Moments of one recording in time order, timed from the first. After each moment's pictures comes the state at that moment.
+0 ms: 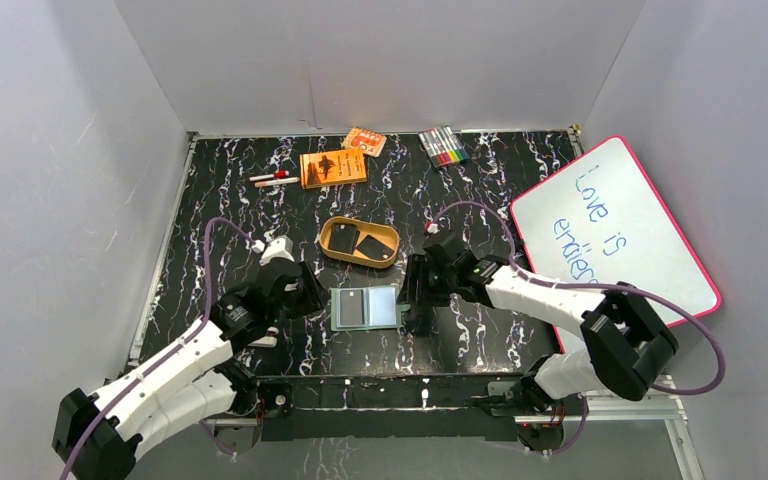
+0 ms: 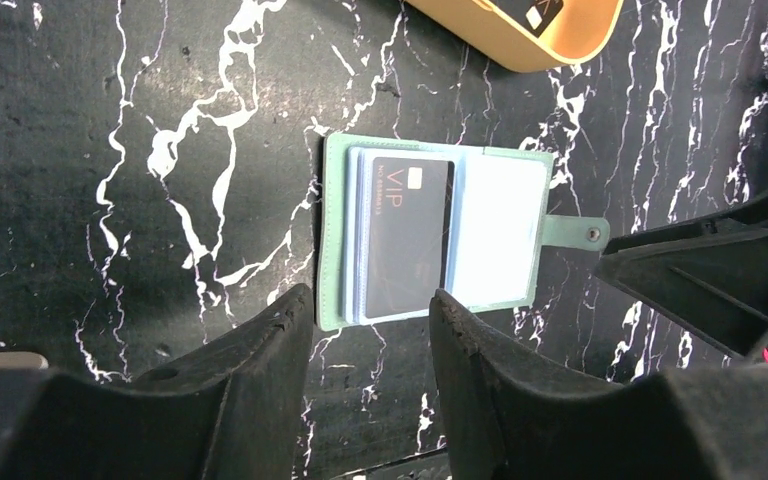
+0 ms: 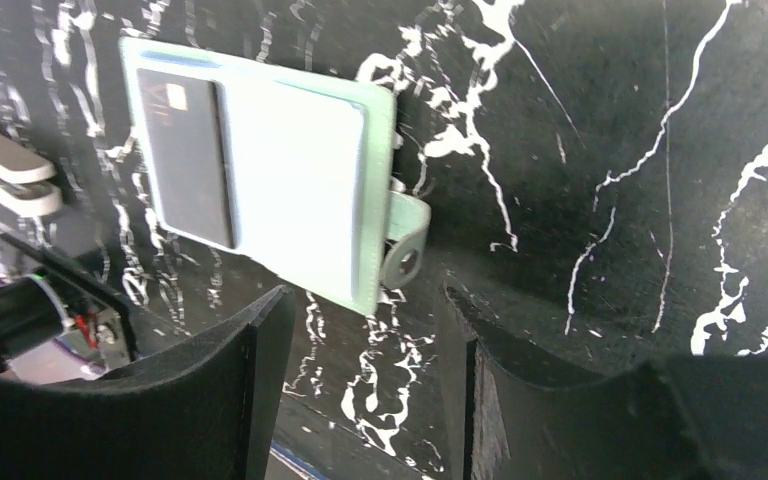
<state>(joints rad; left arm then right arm) -0.70 0.81 0.53 -0.49 -0.20 -0.87 0.81 1.36 0.74 -0.28 -0.13 0.78</state>
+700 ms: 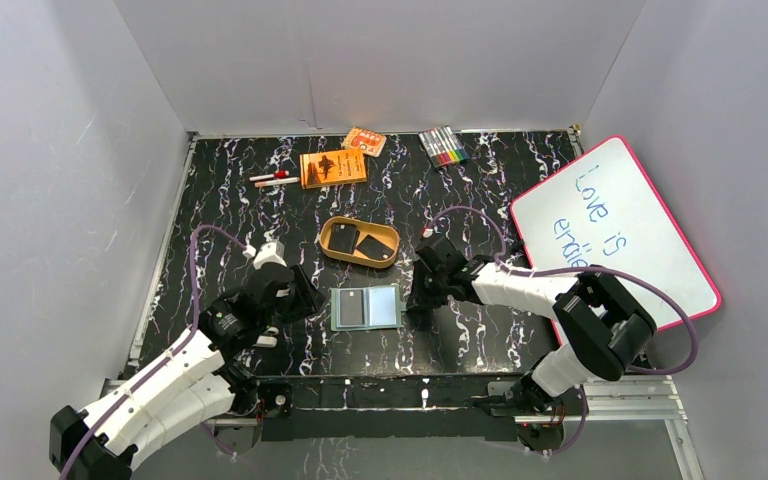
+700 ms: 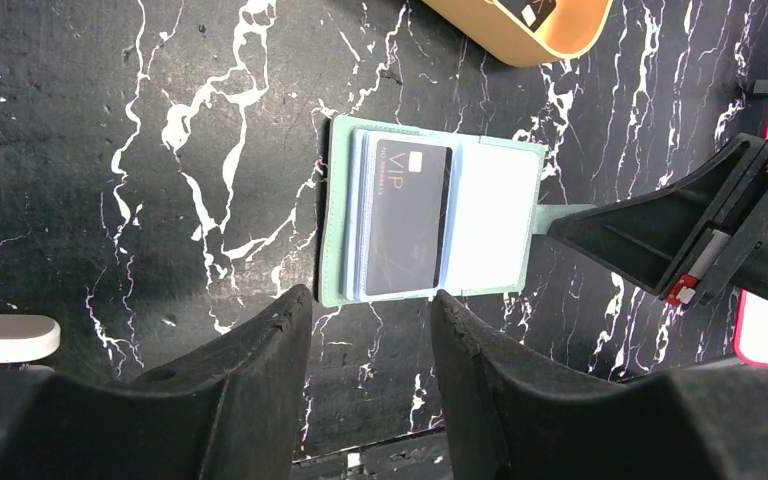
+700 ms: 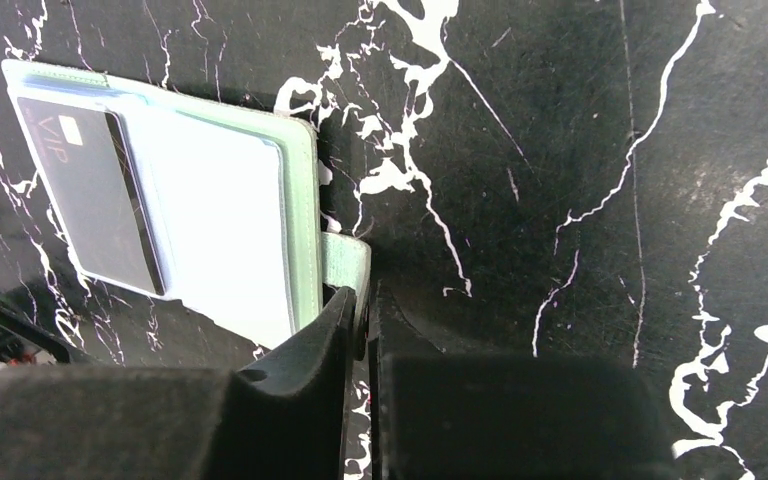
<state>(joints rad) -0.70 0.72 0.53 -0.58 -0.20 -0.91 0.81 1.50 0.74 -0.25 -0.09 0.77</state>
